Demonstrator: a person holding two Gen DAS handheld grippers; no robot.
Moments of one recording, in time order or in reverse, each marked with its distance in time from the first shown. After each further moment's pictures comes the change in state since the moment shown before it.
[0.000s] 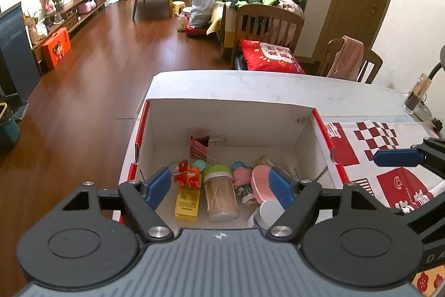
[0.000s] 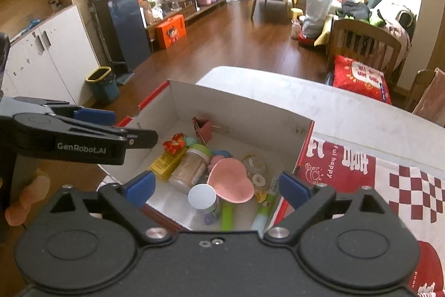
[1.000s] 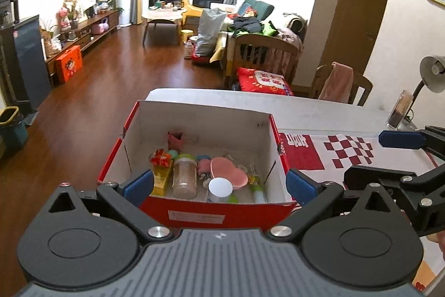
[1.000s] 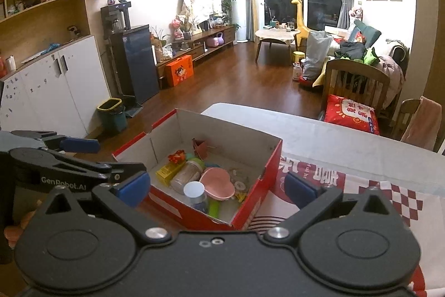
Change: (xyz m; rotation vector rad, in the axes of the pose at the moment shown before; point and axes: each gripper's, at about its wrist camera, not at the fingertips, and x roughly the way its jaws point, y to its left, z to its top) left arm -0.079 -0.075 -0.060 -0.048 -0.143 0.042; right arm -0.094 -0.026 -0.044 -0.044 -0.191 0.022
